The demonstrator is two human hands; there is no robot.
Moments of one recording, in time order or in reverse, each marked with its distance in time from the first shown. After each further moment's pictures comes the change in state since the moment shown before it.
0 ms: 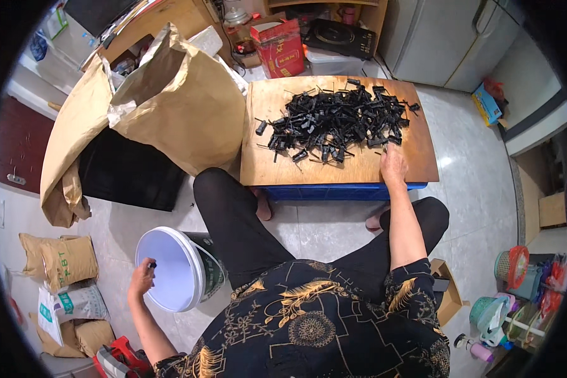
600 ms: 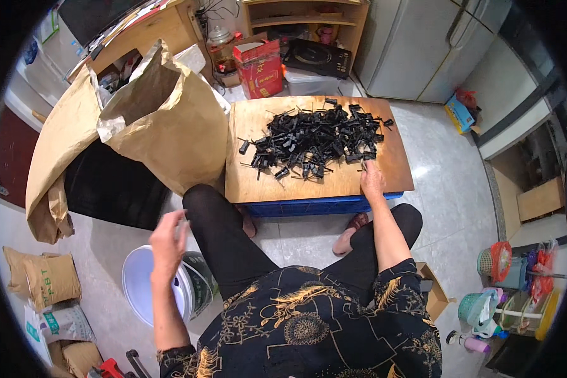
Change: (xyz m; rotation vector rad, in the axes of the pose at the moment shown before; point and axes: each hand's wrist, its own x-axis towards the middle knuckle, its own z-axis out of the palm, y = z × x) left_hand 0.030 0.241 0.025 -0.059 0.506 0.709; right_hand -0.005 0.016 0.006 0.098 0.063 -0.035
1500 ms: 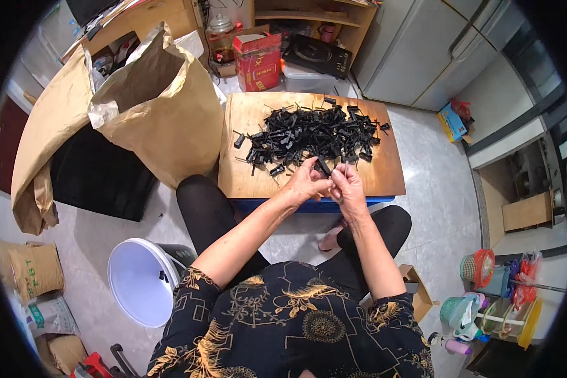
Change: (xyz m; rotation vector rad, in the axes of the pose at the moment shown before) left_hand 0.103 0.157 0.192 -1.325 -0.775 -0.374; right_hand -0.046 -0.128 -0.080 1.574 -0.480 0.266
